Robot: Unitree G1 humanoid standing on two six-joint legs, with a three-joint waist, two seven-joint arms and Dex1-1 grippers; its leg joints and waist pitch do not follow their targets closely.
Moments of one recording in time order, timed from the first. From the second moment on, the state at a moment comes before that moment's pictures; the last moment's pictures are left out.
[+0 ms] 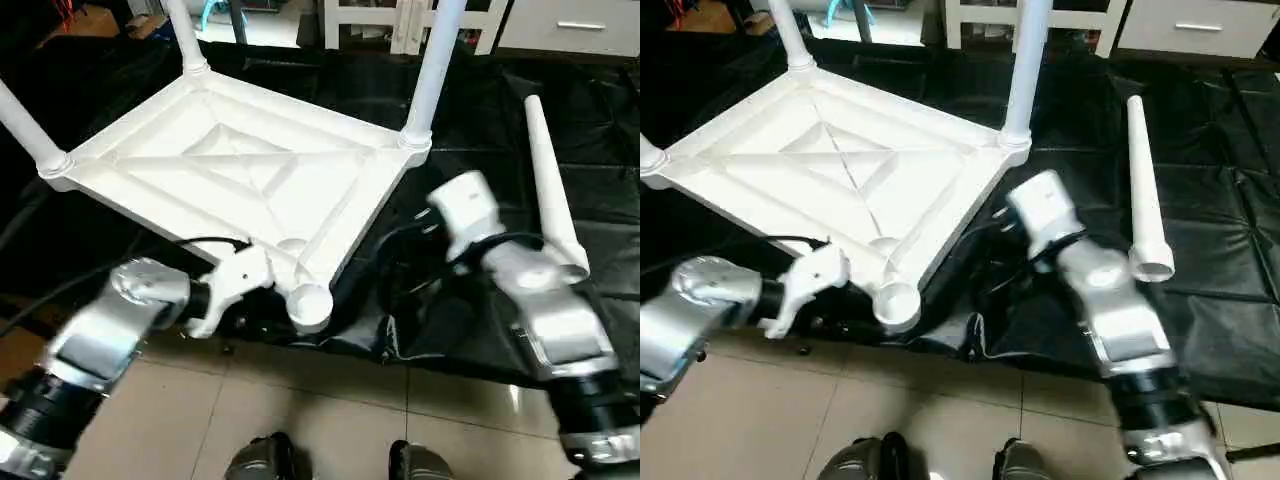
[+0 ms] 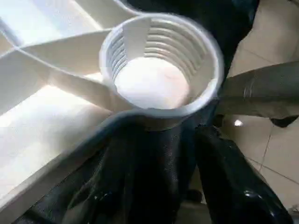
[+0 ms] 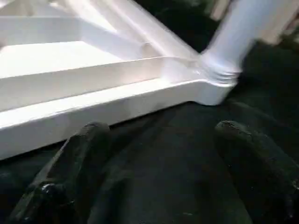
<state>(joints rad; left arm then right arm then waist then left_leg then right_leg) -0.41 0.60 -0.33 0.00 -0.09 0.50 -1.06 -0.41 -0.40 0.05 0.00 0.03 0.44 0.36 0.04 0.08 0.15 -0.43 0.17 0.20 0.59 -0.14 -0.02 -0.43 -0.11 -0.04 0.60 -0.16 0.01</state>
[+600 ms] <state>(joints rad) -0.57 0.22 -0.29 0.33 -0.02 0.22 -0.68 -0.29 -0.45 -0.13 -0.15 0.04 0.56 0.27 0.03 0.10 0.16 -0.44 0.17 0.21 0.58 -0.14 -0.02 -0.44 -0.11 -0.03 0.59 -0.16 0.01</state>
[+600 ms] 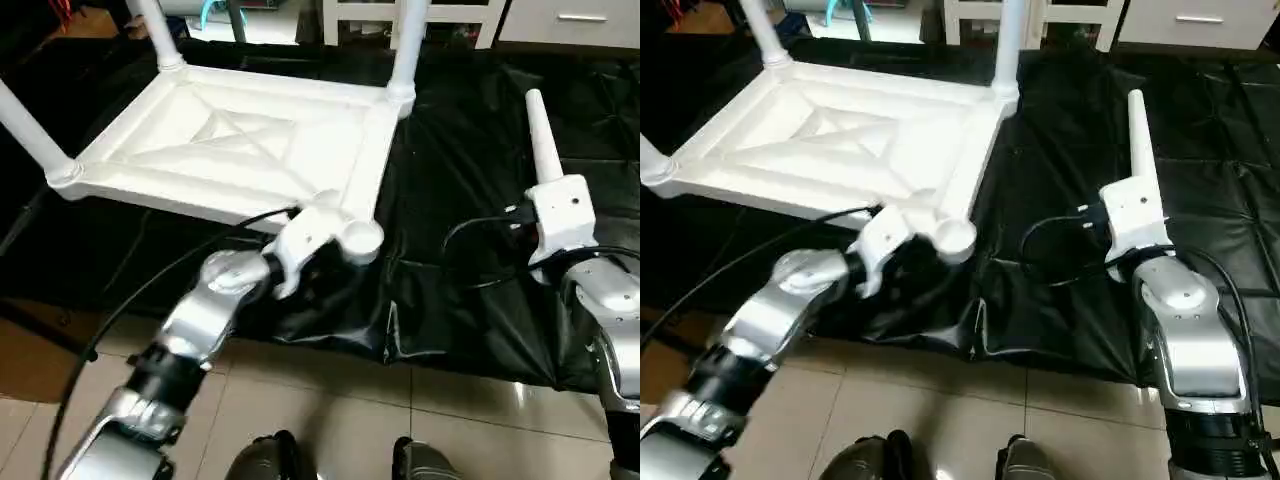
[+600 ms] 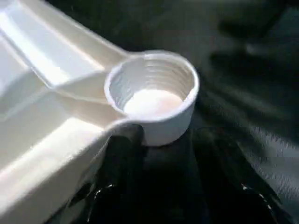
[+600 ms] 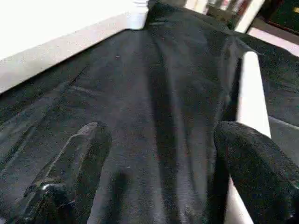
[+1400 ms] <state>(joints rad) -0.45 0.29 -0.14 -0.18 -0.35 0.54 -0.78 -0.69 -0.56 -0.19 0.39 0.05 0.74 0.32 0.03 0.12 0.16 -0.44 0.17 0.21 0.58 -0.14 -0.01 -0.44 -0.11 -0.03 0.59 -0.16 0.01</state>
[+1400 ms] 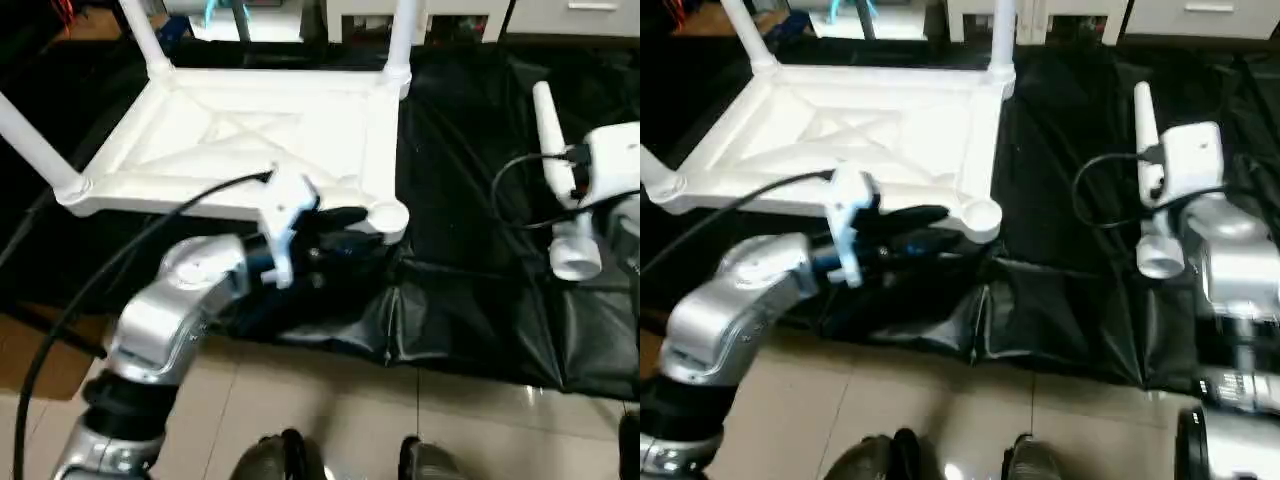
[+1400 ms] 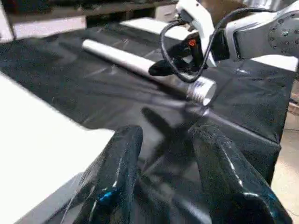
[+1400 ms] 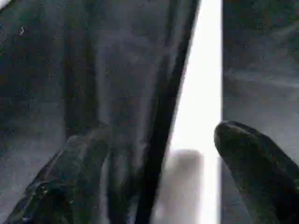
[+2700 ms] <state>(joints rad) -0.47 0.37 -0.11 -0.27 -0.44 0.72 -0.75 -1.00 -0.75 -0.17 1.12 0.05 0.78 0.49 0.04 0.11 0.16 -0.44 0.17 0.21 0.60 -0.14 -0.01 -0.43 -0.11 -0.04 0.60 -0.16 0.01</state>
